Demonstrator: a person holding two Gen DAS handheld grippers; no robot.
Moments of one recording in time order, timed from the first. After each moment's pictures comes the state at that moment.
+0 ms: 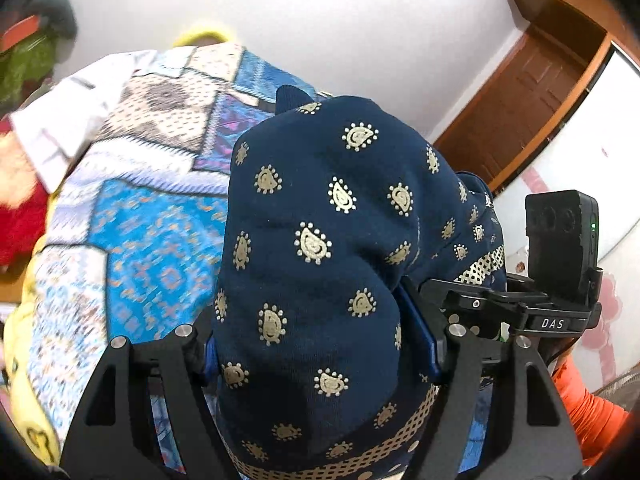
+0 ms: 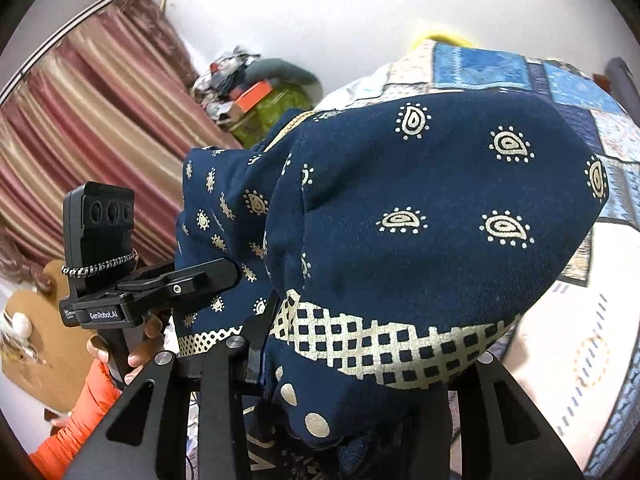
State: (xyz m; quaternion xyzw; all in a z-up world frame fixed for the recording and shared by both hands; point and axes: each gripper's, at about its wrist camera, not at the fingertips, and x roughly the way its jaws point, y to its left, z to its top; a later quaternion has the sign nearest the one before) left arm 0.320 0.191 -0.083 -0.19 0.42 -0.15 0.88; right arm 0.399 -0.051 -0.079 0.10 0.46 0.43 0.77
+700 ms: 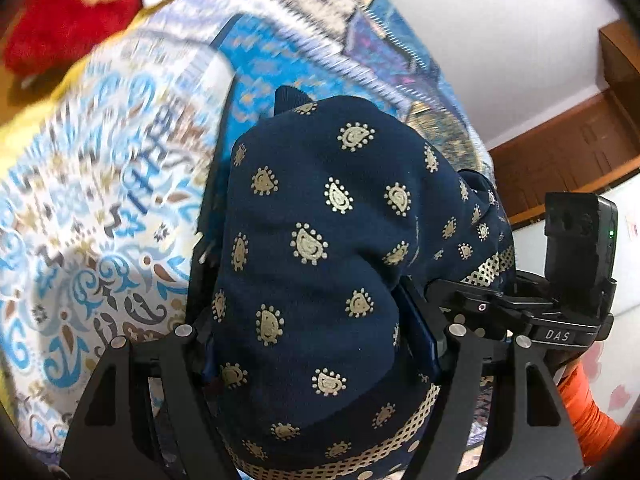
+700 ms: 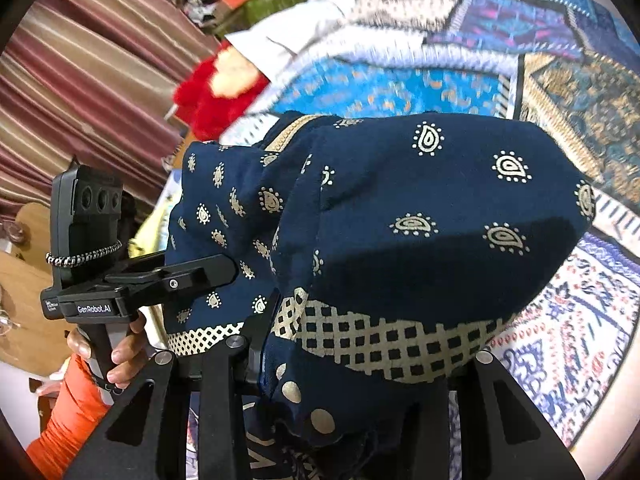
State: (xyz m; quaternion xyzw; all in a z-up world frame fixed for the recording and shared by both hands) left arm 0.288 0.283 -0.237 -0.30 0.50 -0.08 0.81; right arm 0.394 0.077 -0.216 -0.01 0.58 0.43 0.69
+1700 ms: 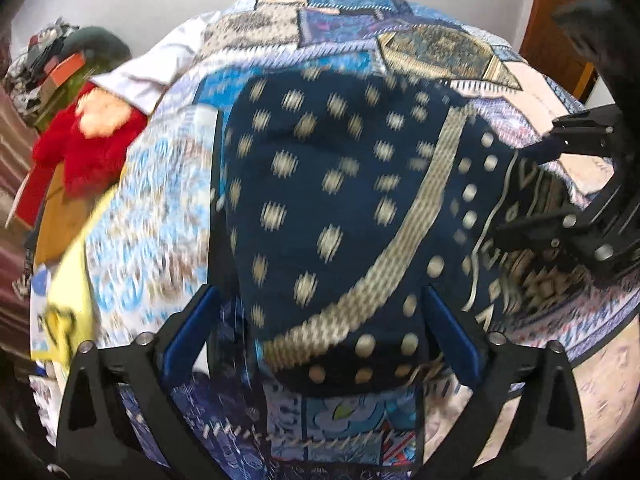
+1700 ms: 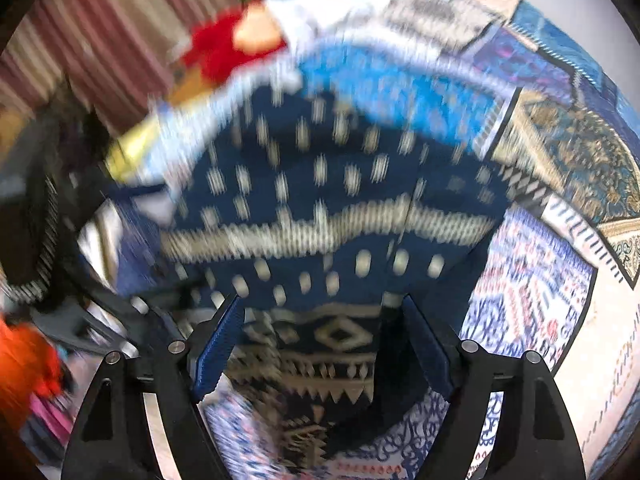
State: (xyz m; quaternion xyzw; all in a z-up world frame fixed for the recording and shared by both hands) left arm 0.230 0.200 -0.229 0.02 0.50 0.01 0.87; right arm 0.331 0.063 -0.206 -0.18 0.54 0.42 0.71
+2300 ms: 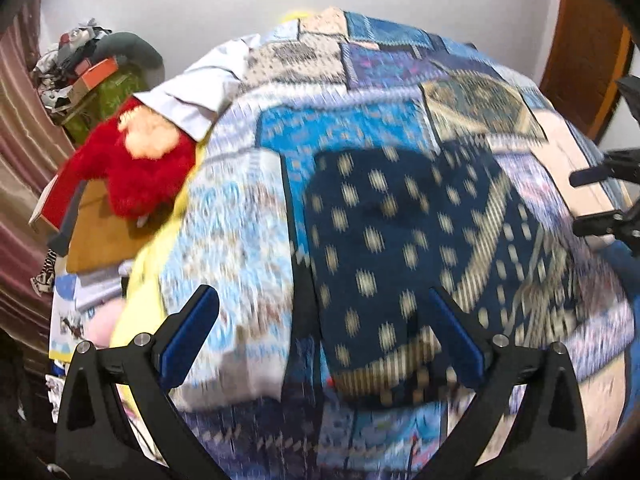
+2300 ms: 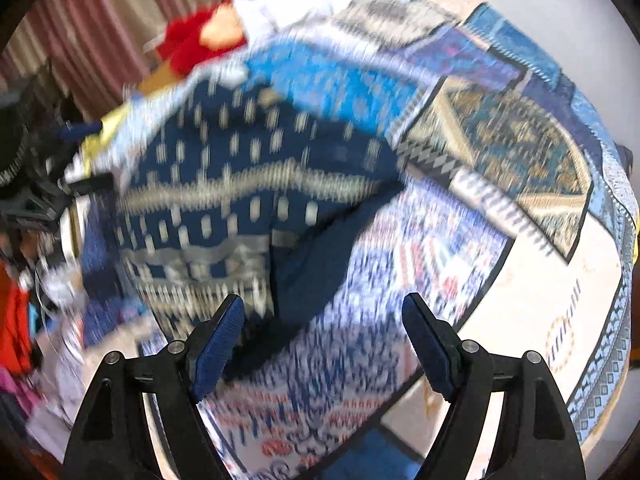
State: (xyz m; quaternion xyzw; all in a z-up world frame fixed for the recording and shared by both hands) left arm 0.251 0.237 -0.176 0.02 0.46 0.05 0.89; right arm 0.360 -0.013 -0.170 -0.18 0.51 0.39 0.75
